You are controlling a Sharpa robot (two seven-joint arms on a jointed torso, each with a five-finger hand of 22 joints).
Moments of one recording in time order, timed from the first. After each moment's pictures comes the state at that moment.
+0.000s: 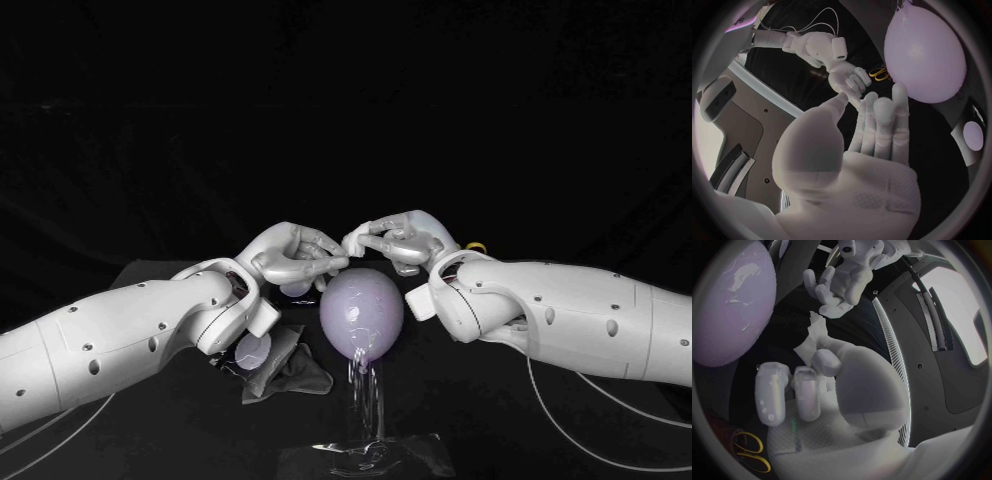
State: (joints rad) left arm 1.22 -0.73 -0.08 1.45 -0.62 -0.27 0.32; left_hand 1.25 -0.20 0.34 0.14 0.05 0.86 0.16 0.44 0.29 1.13 0.09 0.46 0.28 1.27 0.02 1.07 0.87 0.17 1.09 0.11 0.70 0.39; right arm 1.28 -0.72 -0.17 1.54 -0.32 -0.64 0.24; right_hand 1.30 -0.05 0.58 0.01 0.04 1.10 0.08 0.19 0.50 1.45 -0.01 0.92 1.17 1.47 -0.06 1.56 1.31 0.04 1.47 0.05 1.46 1.31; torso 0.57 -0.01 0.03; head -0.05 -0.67
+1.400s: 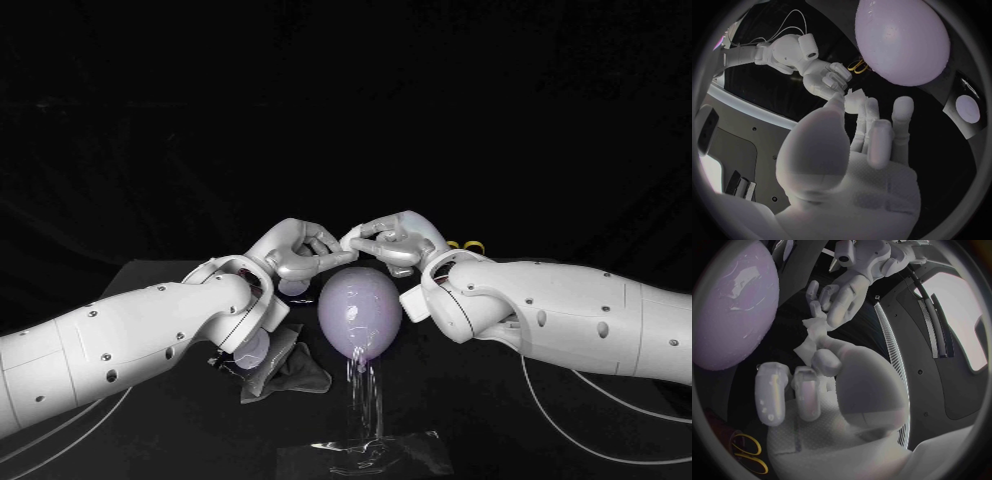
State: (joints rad) left arm 1.22 -0.69 -0.08 1.48 -0.80 -0.49 0.10; left_hand 1.36 -0.15 0.07 0.28 0.05 0.80 0.15 0.63 0.39 0.95 0.07 0.86 0.56 1.46 0.01 1.44 1.31 0.16 1.06 0.11 1.15 0.82; right arm 1.28 -0.70 -0.17 1.55 -0.39 -0.65 0.19; right_hand 1.30 -0.05 0.59 -0.01 0.05 1.10 0.07 0.20 0.50 1.45 -0.01 0.92 1.17 1.47 -0.06 1.57 1.31 0.04 1.46 0.05 1.46 1.31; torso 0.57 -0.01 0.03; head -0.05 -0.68
